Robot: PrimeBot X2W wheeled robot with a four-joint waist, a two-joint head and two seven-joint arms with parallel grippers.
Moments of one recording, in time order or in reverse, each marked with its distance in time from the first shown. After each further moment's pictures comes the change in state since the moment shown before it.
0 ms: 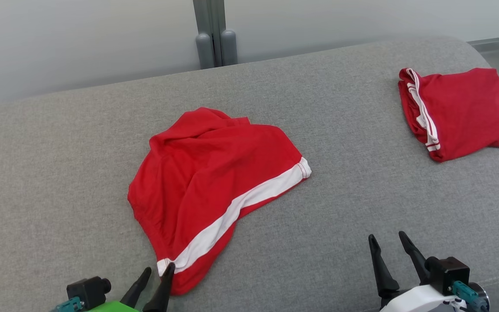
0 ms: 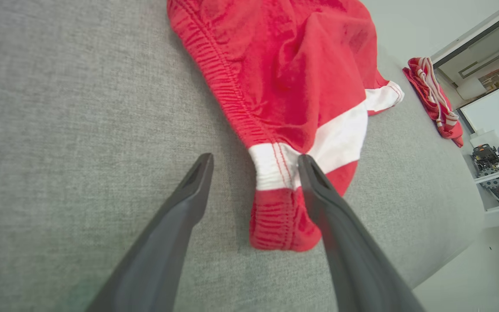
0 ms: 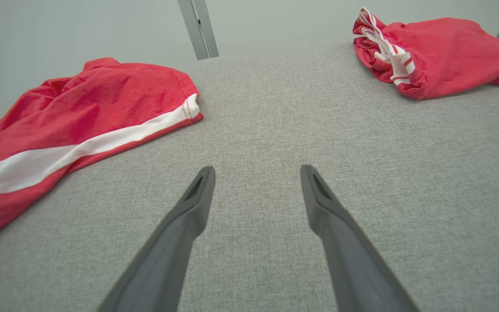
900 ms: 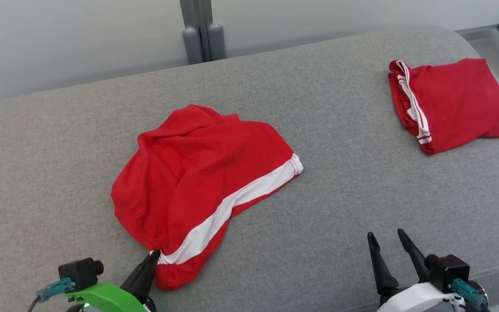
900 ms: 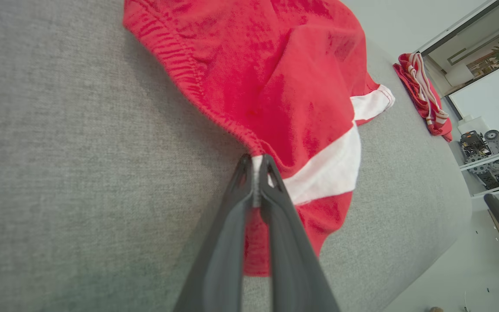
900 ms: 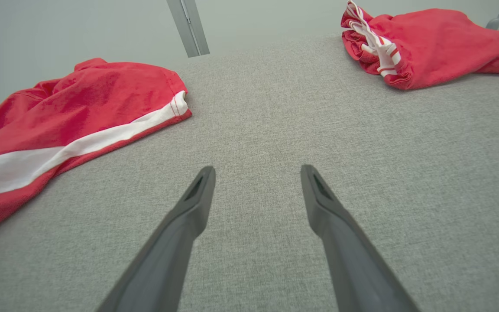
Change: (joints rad) left arm -0.050 0.044 -0.007 -0.030 -0.062 -0.001 0.080; right arm -0.009 0.000 0.007 0.001 0.015 0.000 0.000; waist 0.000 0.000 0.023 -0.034
